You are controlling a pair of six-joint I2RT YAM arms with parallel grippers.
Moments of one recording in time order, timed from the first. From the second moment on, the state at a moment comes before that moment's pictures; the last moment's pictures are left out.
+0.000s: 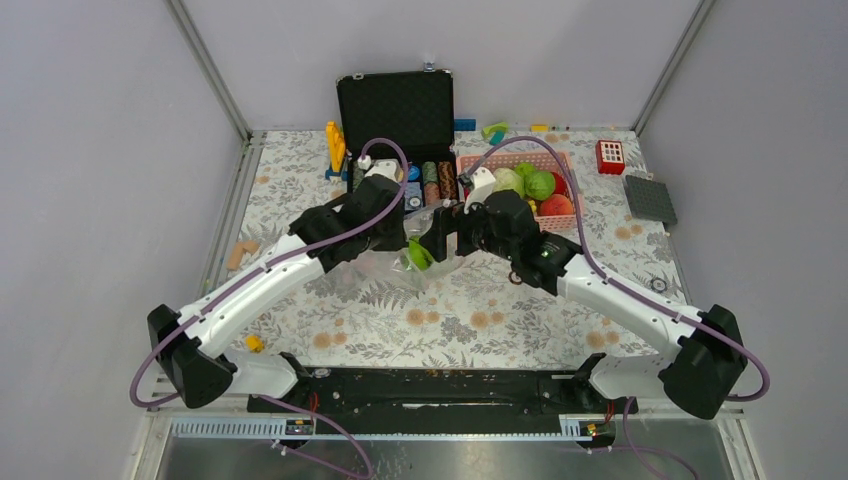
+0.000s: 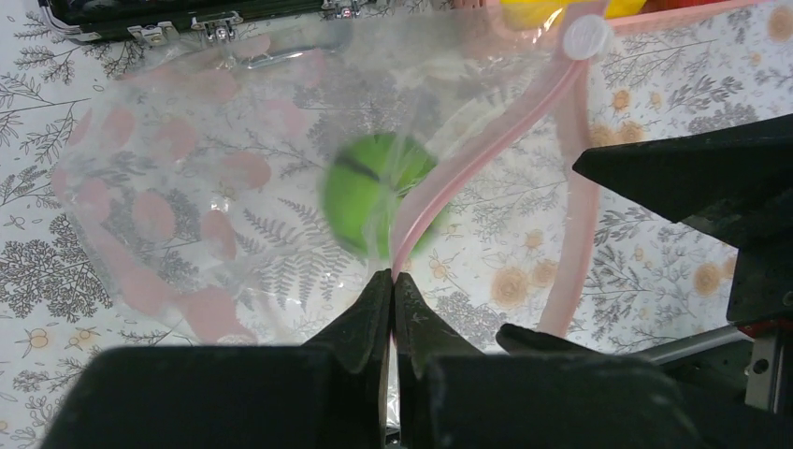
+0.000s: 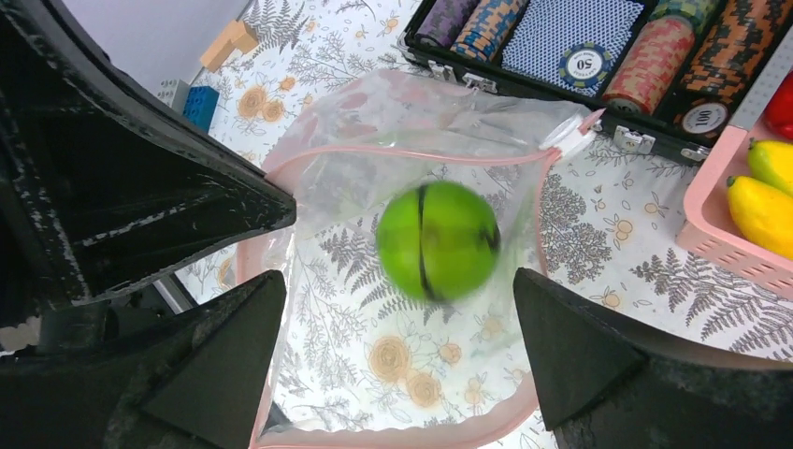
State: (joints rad) left arm -0.79 1.32 1.32 -0.80 -0.26 -0.64; right arm 0.79 1.27 0.98 -0.10 -0.06 0.39
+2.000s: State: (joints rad) left arm -0.77 1.24 1.25 -0.78 -0.30 -0.65; right arm 0.15 1.97 1.50 -0.40 0.23 0.52
